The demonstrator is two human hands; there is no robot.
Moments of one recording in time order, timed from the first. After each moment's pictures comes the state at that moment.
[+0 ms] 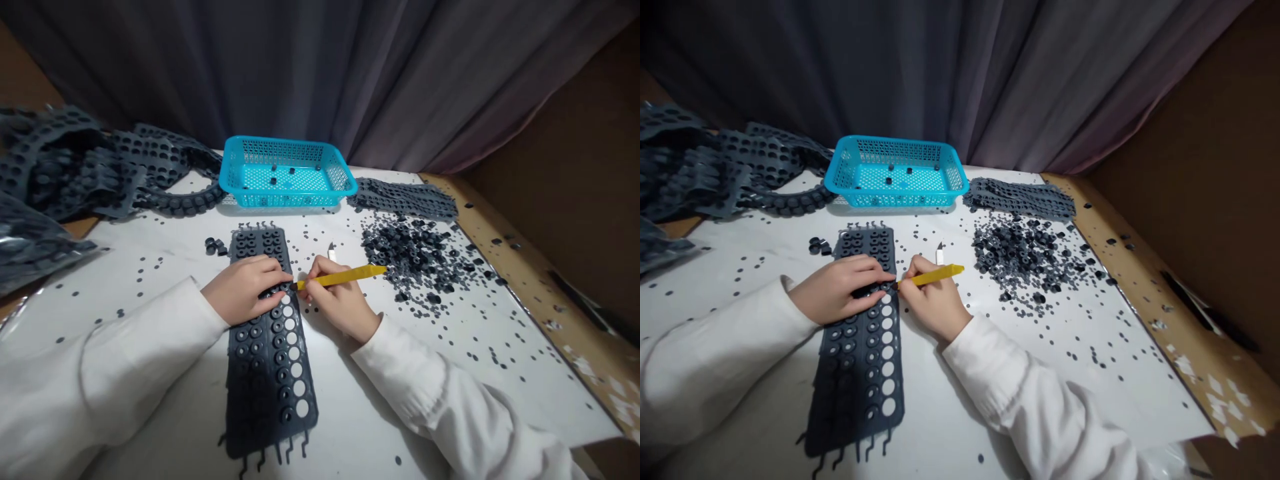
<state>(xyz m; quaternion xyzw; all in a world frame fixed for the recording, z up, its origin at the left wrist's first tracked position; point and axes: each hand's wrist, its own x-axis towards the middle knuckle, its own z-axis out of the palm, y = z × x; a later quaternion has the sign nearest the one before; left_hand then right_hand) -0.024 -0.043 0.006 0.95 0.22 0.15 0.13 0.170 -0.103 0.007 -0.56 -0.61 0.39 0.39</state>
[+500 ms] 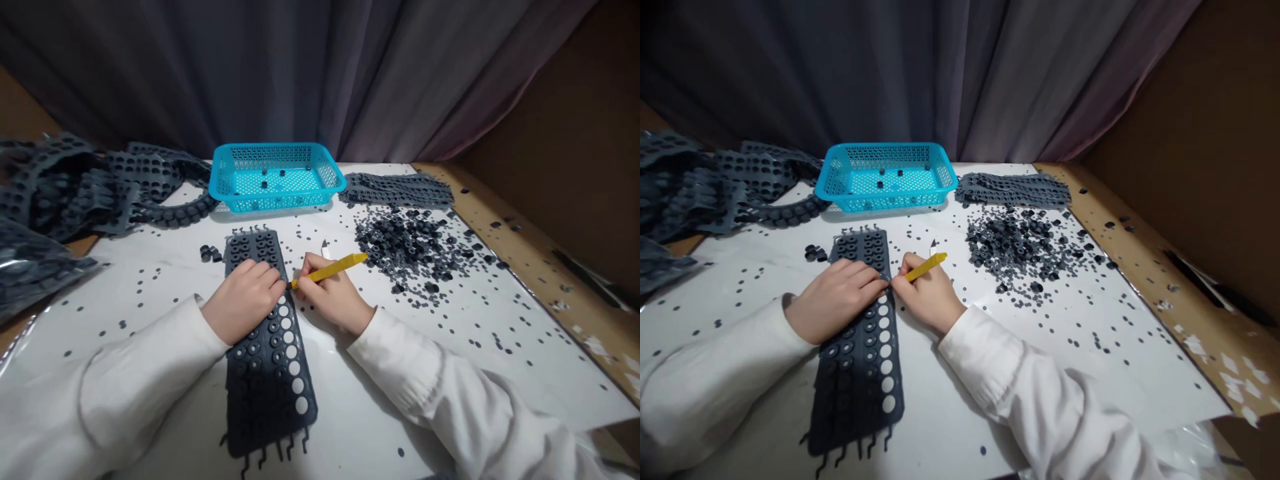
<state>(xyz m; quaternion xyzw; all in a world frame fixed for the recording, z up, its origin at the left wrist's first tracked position) -0.008 -0.064 0.022 0.97 0.20 0.08 -0.14 0.170 -0.100 0.006 -0.57 -0.62 0.37 0.39</state>
